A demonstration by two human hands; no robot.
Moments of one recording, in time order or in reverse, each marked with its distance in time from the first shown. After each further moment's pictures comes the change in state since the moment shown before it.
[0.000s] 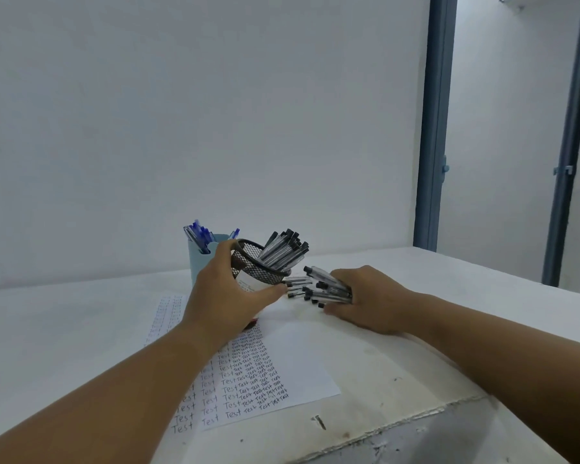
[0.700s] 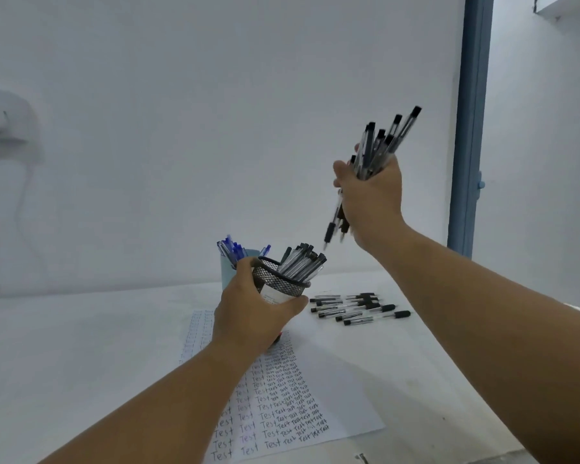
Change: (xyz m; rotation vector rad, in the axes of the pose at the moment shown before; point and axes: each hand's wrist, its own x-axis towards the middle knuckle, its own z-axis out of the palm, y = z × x) left_hand 0.007 -0.007 -0.002 -0.007 0.086 -0.122; right_hand 0.098 -0.102 -0.084 1.146 0.881 0.120
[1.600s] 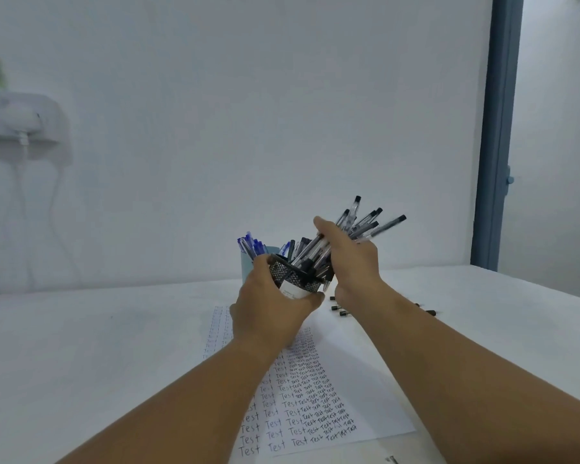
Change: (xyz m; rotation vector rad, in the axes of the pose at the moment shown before) left_hand 0.002 0.001 0.001 0.104 0.046 -0.073; right_hand -0.066 0.055 0.032 0.156 0.019 0.626
